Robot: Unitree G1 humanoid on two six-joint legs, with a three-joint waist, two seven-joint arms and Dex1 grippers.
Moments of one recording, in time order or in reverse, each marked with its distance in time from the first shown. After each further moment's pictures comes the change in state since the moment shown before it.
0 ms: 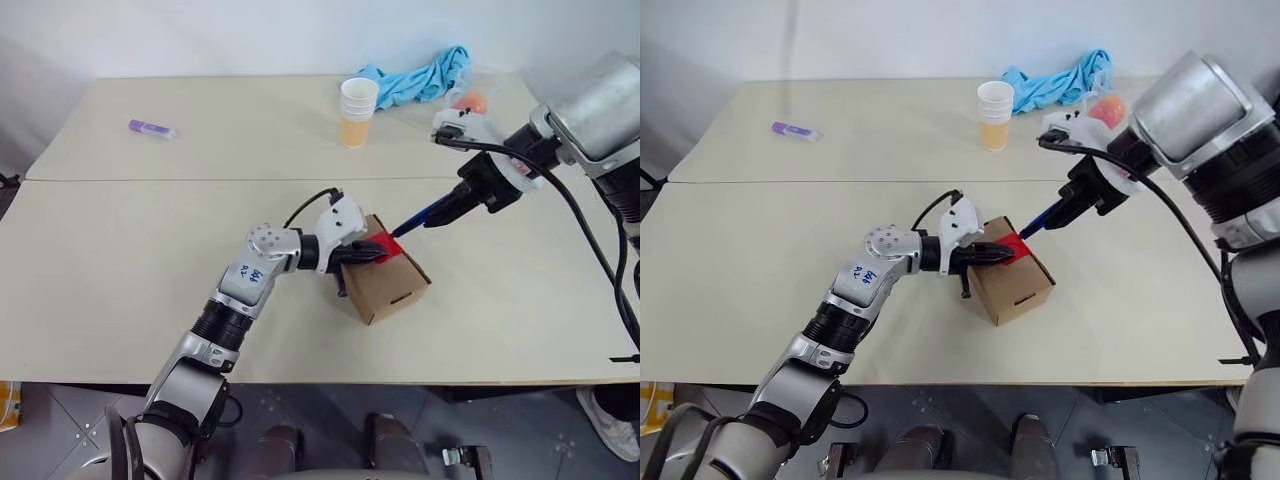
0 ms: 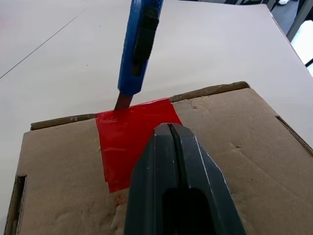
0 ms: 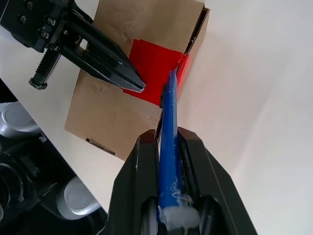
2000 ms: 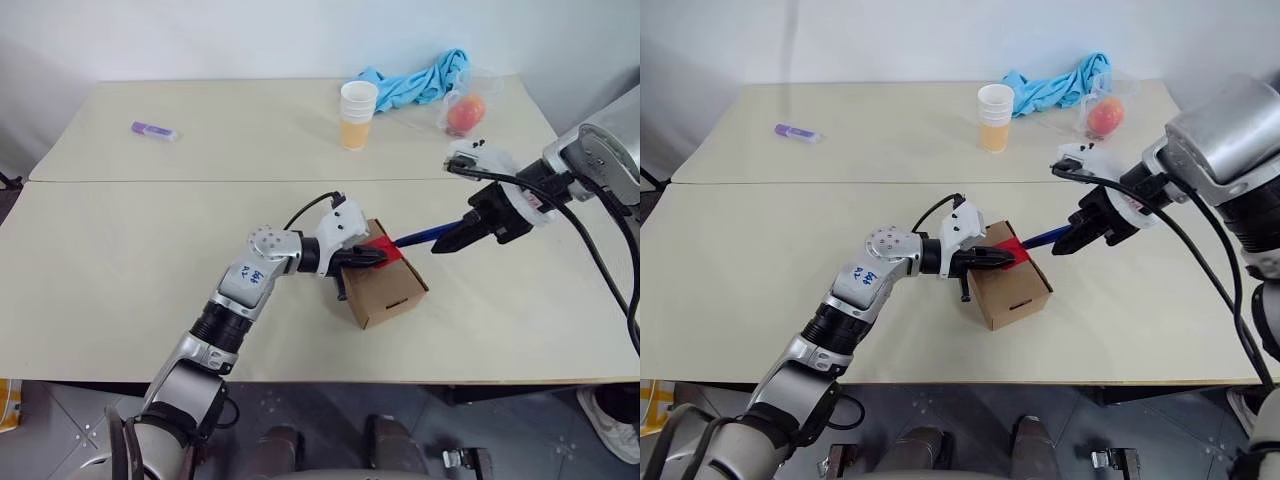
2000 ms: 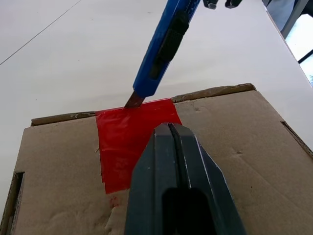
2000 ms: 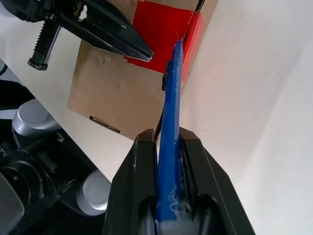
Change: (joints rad) left arm 0.008 0.011 -0.015 -0.027 0.000 0.040 -0.004; right arm 0.126 -0.104 -0.117 -0.156 0.300 0.133 -0.272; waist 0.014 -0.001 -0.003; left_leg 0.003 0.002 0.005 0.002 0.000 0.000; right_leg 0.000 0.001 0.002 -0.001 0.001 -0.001
